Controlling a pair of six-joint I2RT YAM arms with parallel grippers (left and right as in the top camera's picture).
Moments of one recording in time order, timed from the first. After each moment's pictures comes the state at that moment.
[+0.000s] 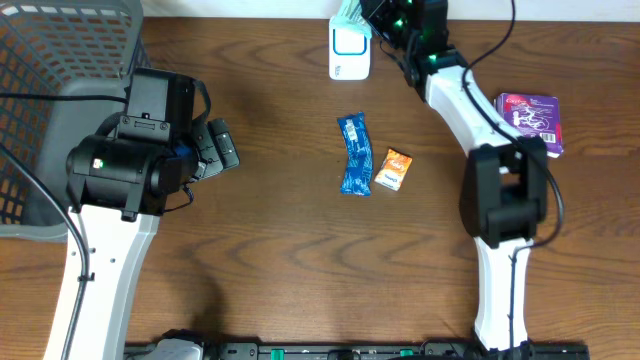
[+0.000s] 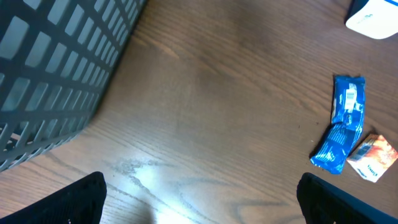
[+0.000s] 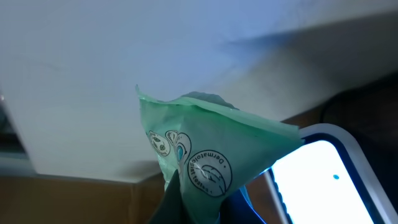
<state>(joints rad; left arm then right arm) -0.19 1.32 1.55 -1.32 -0.14 -0.51 0.24 2.36 1.95 0.12 -0.30 1.00</state>
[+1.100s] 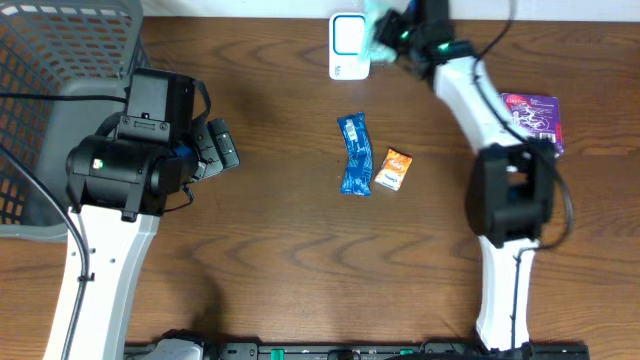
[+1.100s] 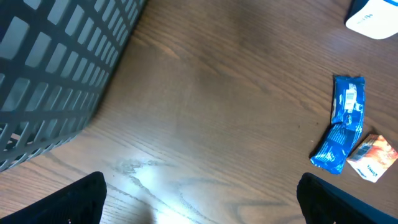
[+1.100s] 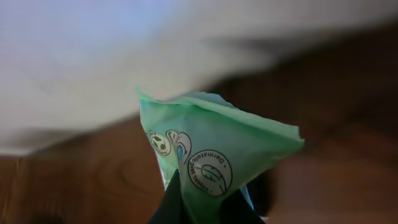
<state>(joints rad) -0.19 1.32 1.55 -1.32 -0.14 -0.51 0.19 2.30 2.02 -0.29 -0.20 0.62</state>
